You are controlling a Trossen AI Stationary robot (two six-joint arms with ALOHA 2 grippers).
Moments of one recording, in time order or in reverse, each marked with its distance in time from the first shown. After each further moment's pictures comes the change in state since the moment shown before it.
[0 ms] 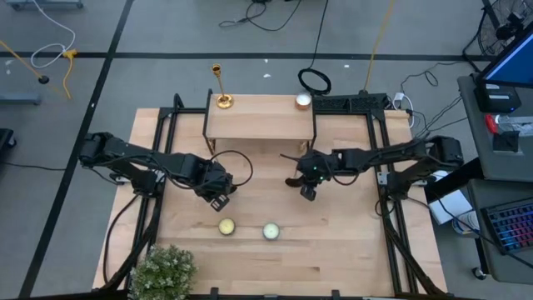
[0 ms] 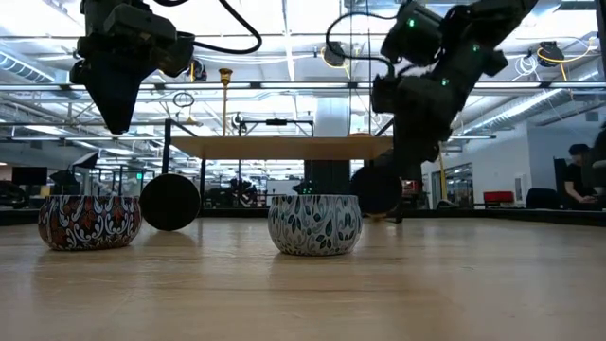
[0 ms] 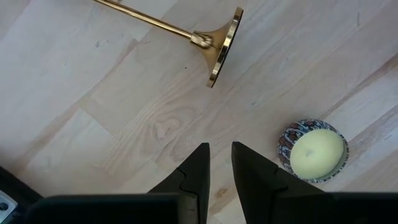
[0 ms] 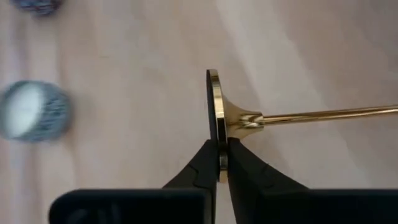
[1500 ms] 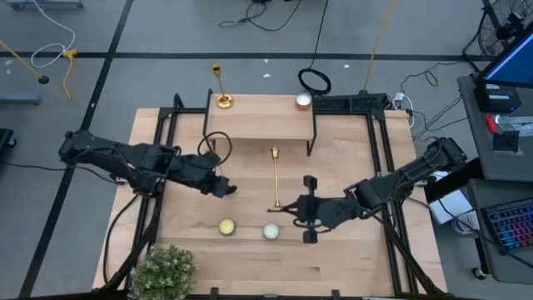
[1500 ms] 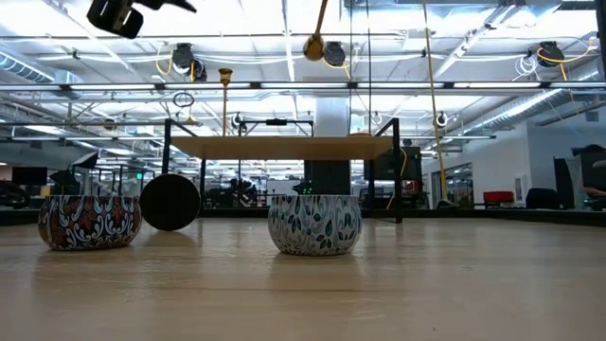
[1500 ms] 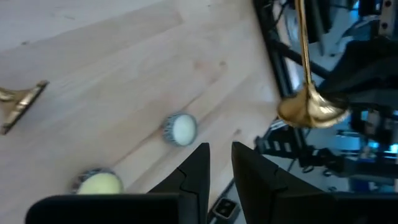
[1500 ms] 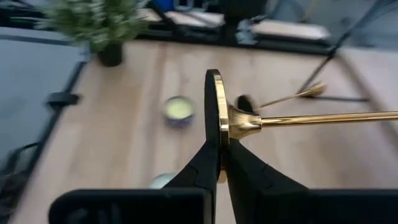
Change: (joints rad) left arm -0.054 -0.275 0.000 0.517 -0.033 -0.334; right arm 0.550 0.000 0.456 -0.133 0.583 -0.140
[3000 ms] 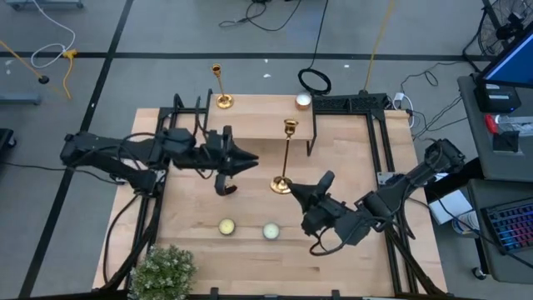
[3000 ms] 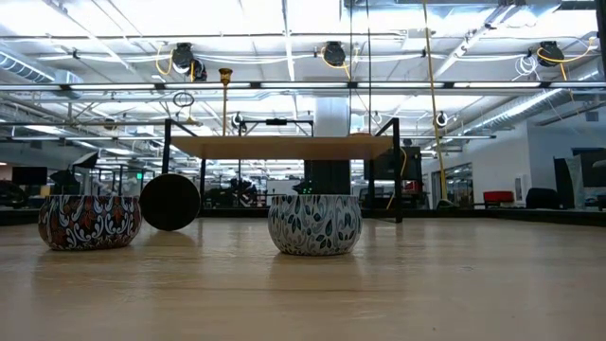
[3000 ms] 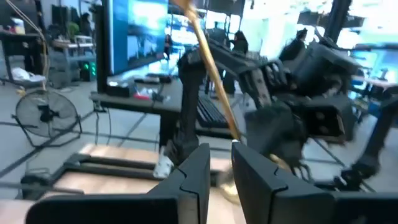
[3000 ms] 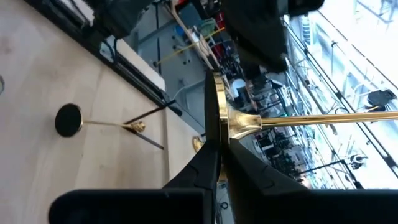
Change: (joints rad) left arm 0.133 0.049 0.012 0.769 0.017 1.180; right arm 0.144 0.031 0.085 0.224 0.671 -0.921
